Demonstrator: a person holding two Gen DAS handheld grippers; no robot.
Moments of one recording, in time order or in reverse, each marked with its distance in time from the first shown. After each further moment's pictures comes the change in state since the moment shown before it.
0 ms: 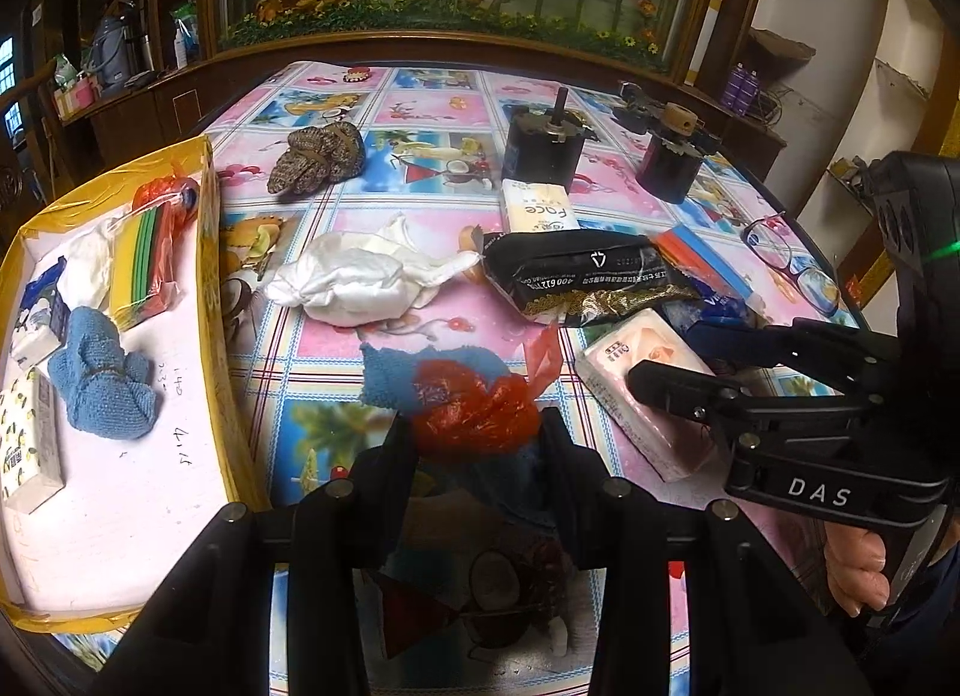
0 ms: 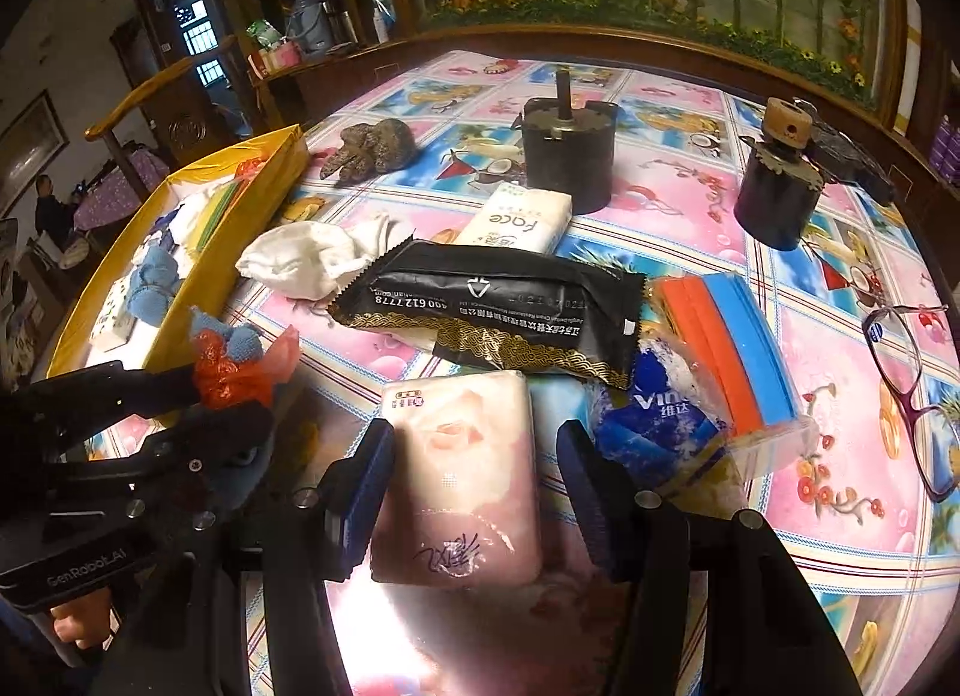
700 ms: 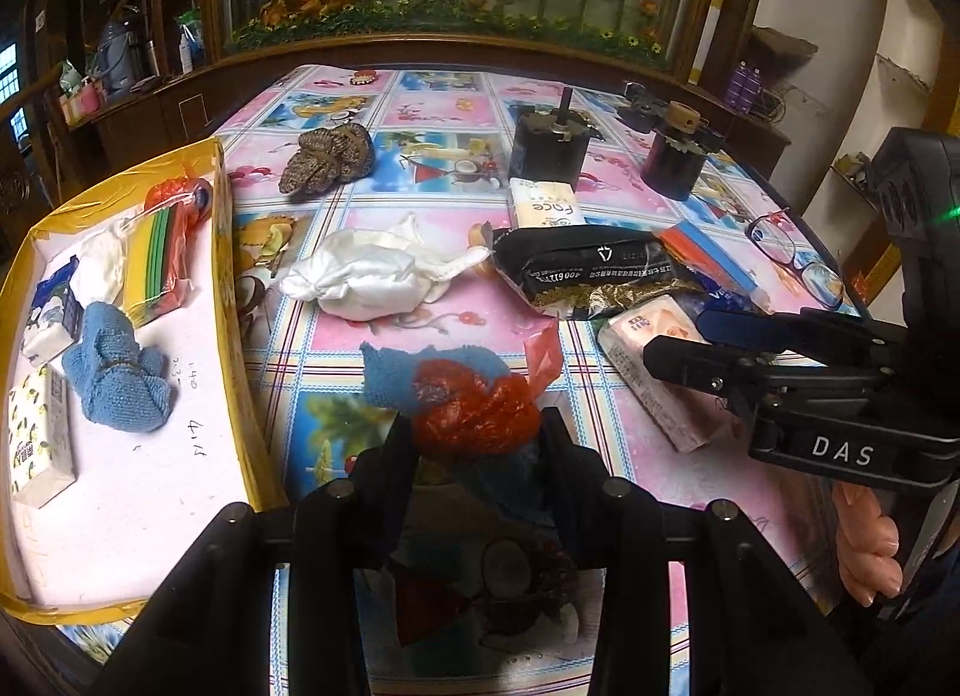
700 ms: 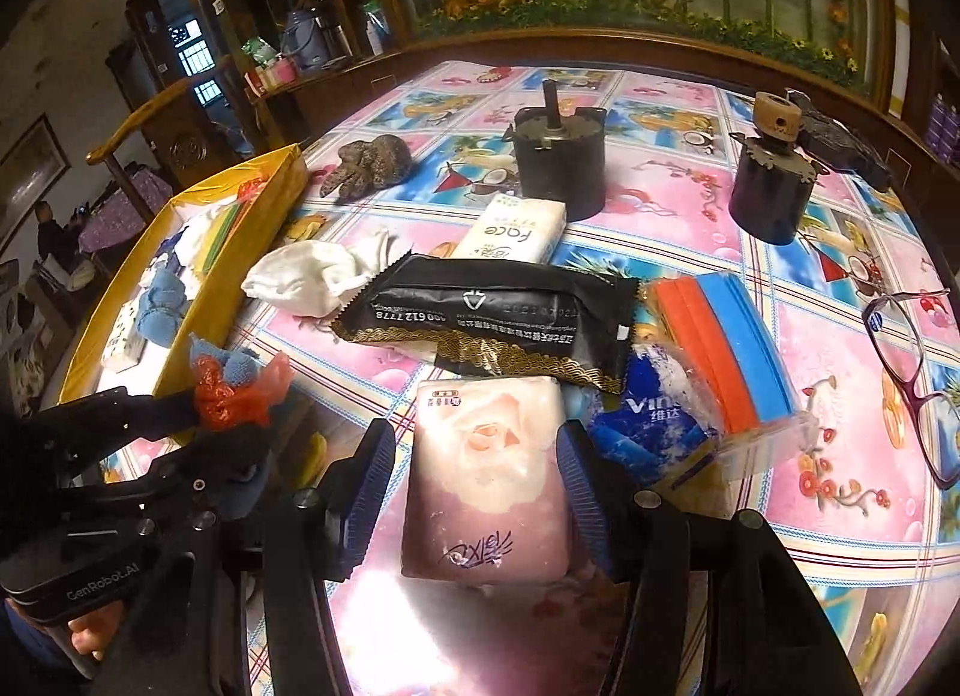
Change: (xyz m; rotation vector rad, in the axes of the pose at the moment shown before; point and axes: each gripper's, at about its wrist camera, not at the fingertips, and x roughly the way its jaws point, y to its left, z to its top) left arm -0.005 0.002 -0.005 0.005 -0.007 0.020; right arm -0.006 -0.003 0.002 0.031 -0.024 0.035
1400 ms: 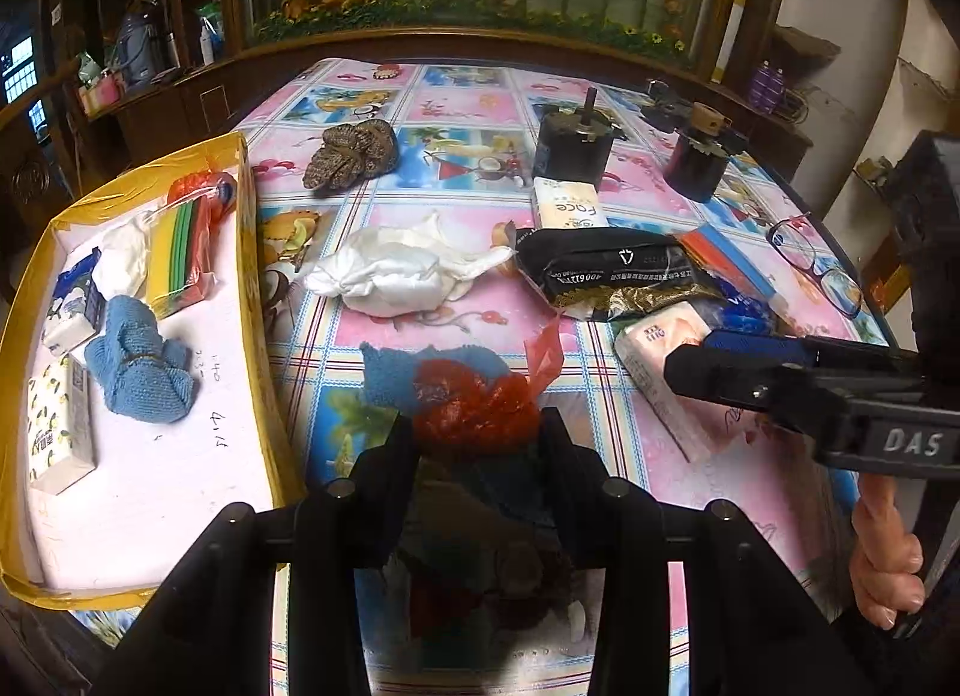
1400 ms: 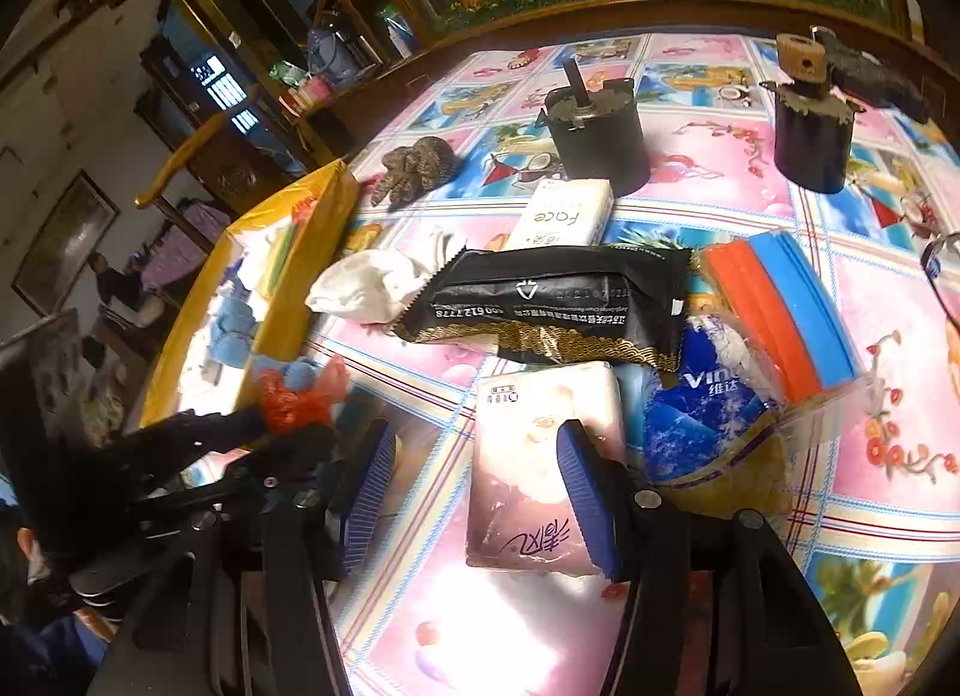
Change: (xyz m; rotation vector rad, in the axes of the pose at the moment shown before) left arm -0.002 0.001 0.002 -0.021 0.015 0.057; right arm -0.001 -0.006 -0.001 0.092 0.022 0.171
